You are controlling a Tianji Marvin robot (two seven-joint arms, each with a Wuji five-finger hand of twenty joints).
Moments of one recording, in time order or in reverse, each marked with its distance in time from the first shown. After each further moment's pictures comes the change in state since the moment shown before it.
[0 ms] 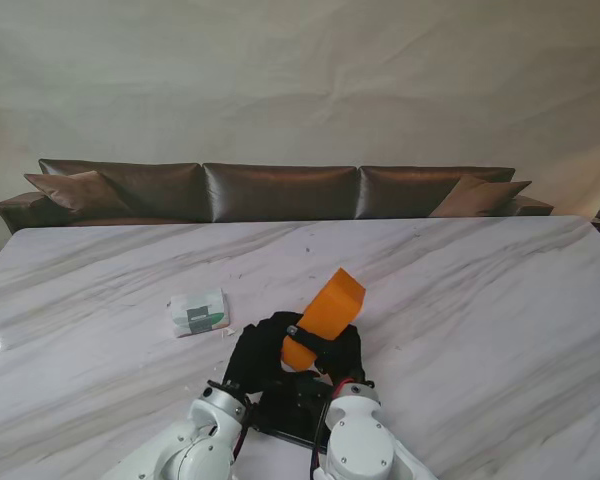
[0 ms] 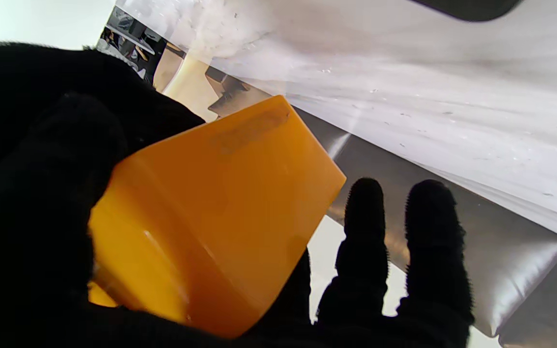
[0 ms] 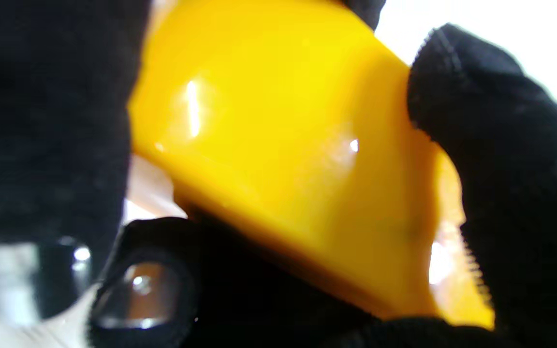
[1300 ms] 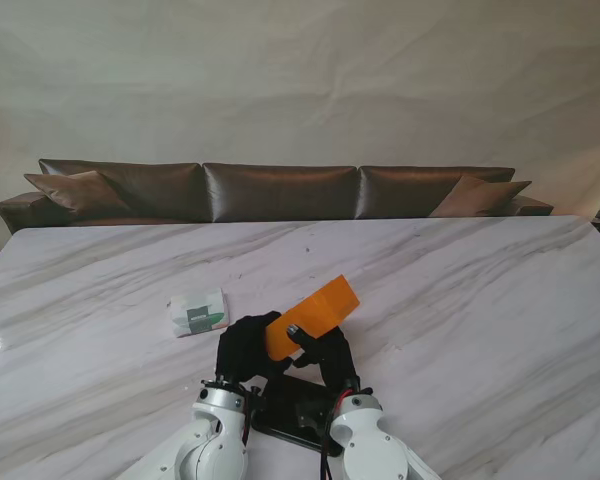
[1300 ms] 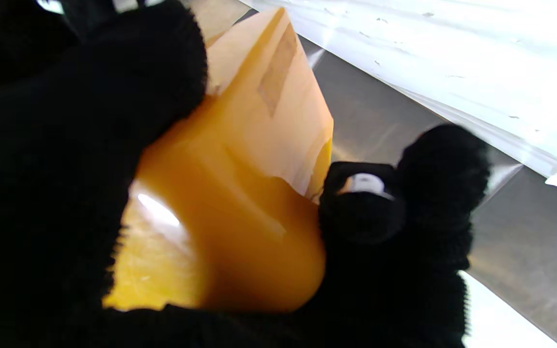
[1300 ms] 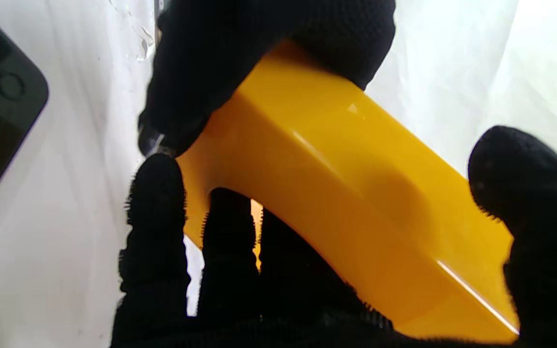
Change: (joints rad) left arm -0.039 -0.089 0.001 0.154 -0.018 0.011 0.313; right arm -0.027 0.058 0.008 0.018 -0.109 -0.093 0.212; left_hand 0.190 -0.564 0.347 0.068 0.728 -0.190 0.409 0.586 0.783 -0.104 0.244 0.415 0.820 -0.098 0.671 0.334 0.823 -0.190 0.003 0.055; right_hand -0.275 0.436 -0.205 0.267 -0.642 0.397 -0.838 -0.906 -0.577 0.138 -0.462 -0.612 -0.496 0.096 -0.806 -0.386 -0.642 0.240 -0.603 -0.048
